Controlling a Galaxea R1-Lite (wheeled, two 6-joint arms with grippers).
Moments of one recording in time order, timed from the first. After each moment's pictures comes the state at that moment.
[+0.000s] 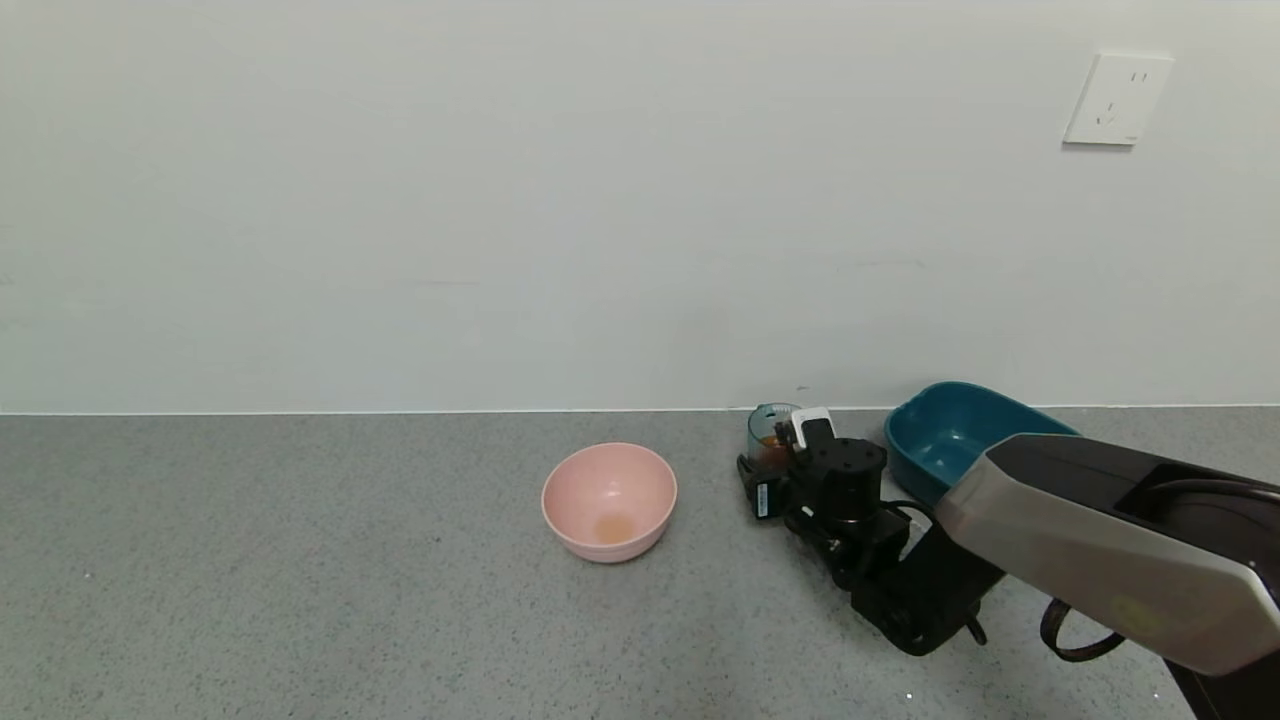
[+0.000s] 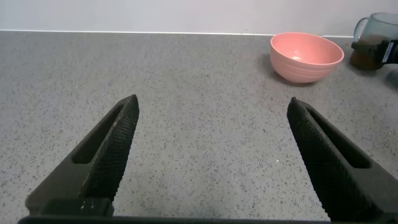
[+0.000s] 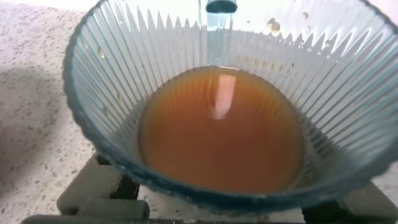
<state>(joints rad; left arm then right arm) 0.00 0.00 0.00 -0.02 0.01 -0.03 0.50 2.47 -1.13 -1.17 -0.29 0.06</state>
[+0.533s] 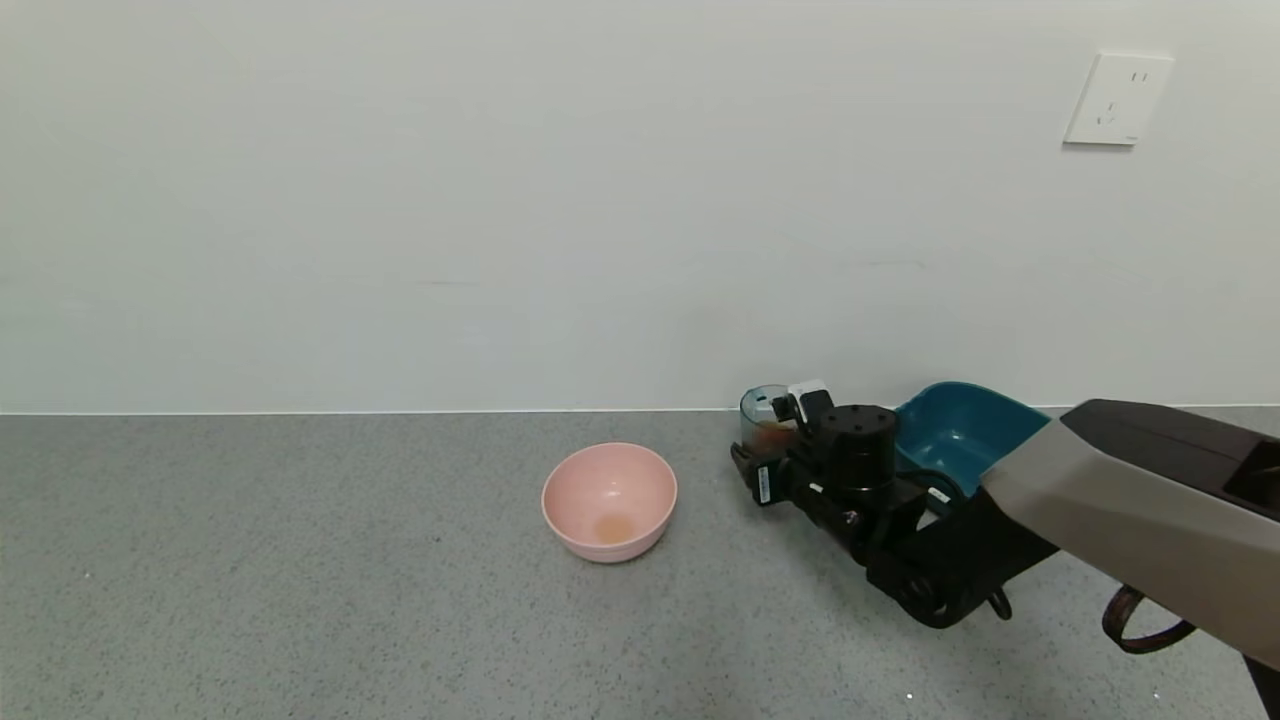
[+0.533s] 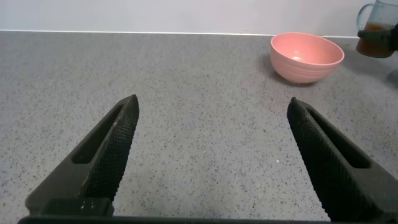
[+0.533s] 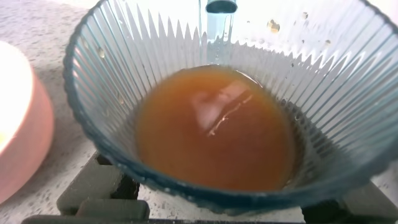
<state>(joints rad) 0.00 0.00 0.00 -0.02 0.01 -0.03 0.50 2.34 -1.13 -1.00 -0.19 0.01</state>
